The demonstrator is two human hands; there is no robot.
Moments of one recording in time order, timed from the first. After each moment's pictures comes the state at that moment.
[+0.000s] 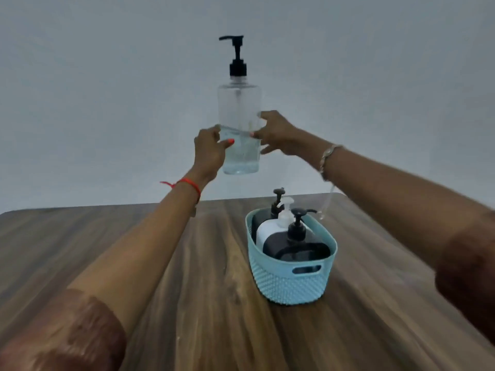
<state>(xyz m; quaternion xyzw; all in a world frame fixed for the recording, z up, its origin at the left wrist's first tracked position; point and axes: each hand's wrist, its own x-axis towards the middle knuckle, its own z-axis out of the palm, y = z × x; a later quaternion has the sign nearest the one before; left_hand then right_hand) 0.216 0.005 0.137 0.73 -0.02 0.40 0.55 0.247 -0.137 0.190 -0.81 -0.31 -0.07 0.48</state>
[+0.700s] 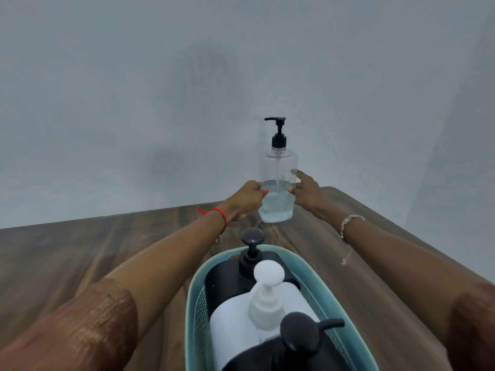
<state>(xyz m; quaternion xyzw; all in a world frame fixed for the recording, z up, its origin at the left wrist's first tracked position) 0.474 -0.063 0.024 0.83 -0.03 0.02 0.55 0.491 -0.213 0.034 -0.86 -0.13 -0.06 0.50</state>
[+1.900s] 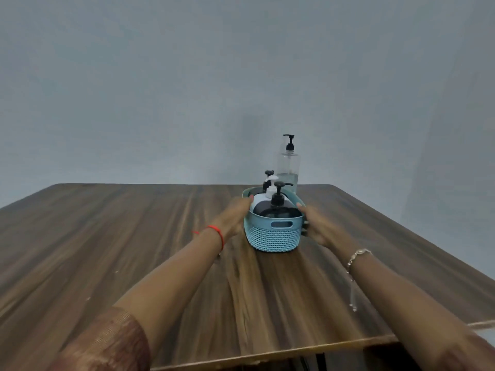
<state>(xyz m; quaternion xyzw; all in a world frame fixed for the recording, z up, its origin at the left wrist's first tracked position) 0.100 -0.108 0.033 0.67 0.12 0.11 0.73 0.170 -0.269 0.016 -0.72 -0.08 0.13 0.68</state>
